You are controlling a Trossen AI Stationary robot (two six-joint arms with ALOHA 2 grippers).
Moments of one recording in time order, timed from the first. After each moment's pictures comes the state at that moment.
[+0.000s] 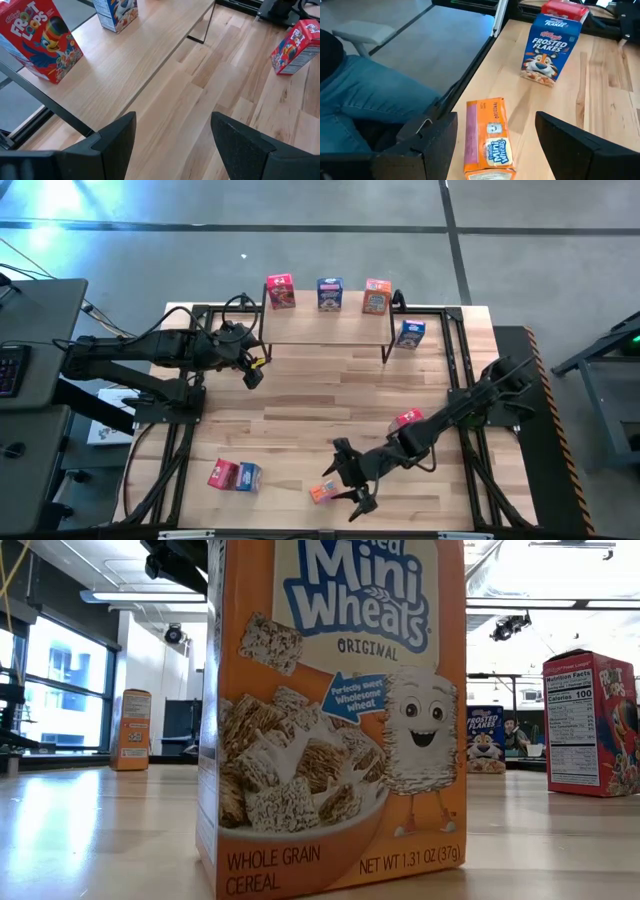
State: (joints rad) left arm 0.00 1.02 1.09 -0.80 -0.45 -0.37; right arm 0.55 1.75 1.18 0.06 0.09 0.08
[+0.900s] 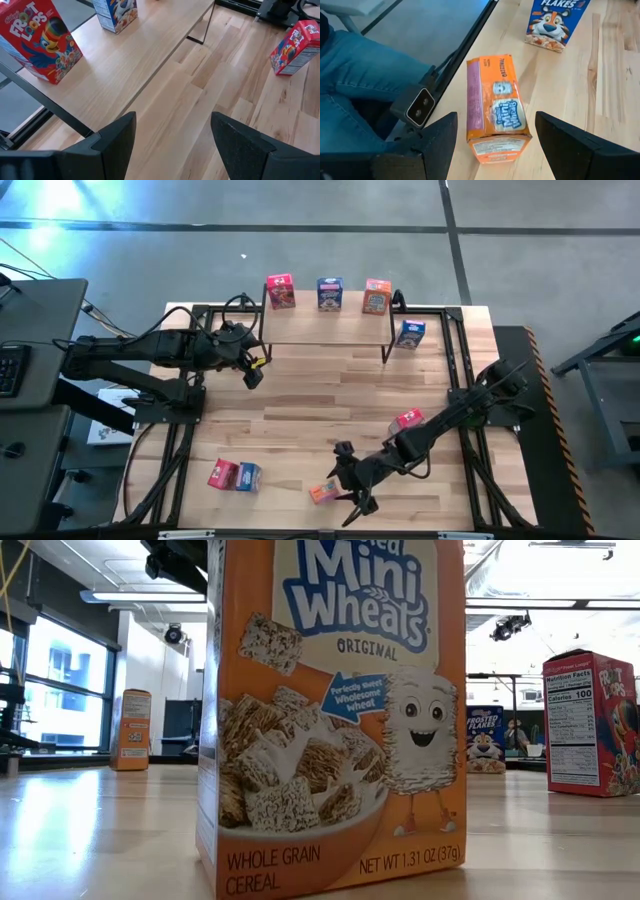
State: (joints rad) left arm 0.00 1.02 1.09 -0.80 -0.45 -0.37; right arm 0.56 1.79 1.18 -0.02 0.10 0.13
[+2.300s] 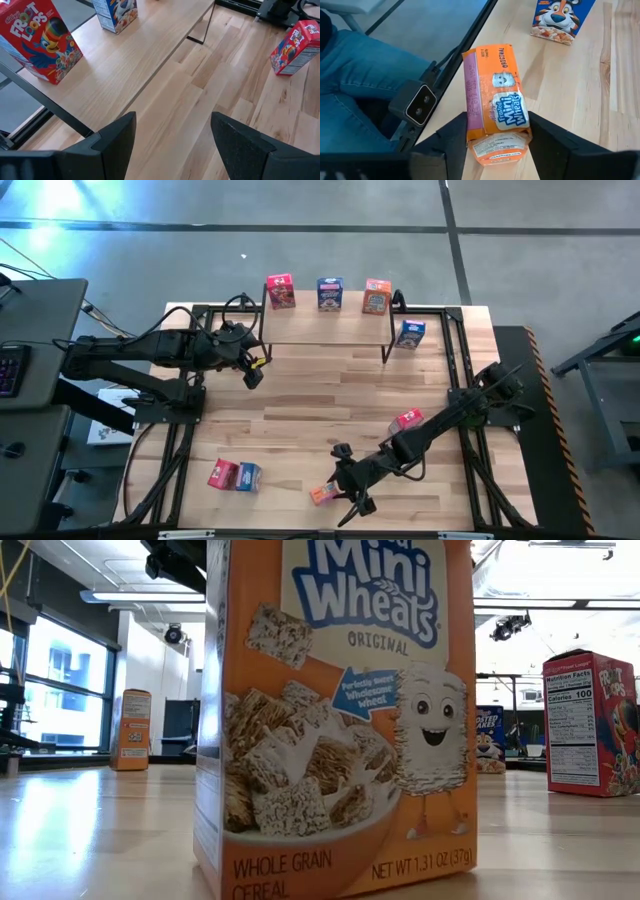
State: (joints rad) left arm 0.00 1.02 1.09 -0.80 -0.45 -0.36; right arm 0.56 1.83 1.18 0.01 0.07 0.16
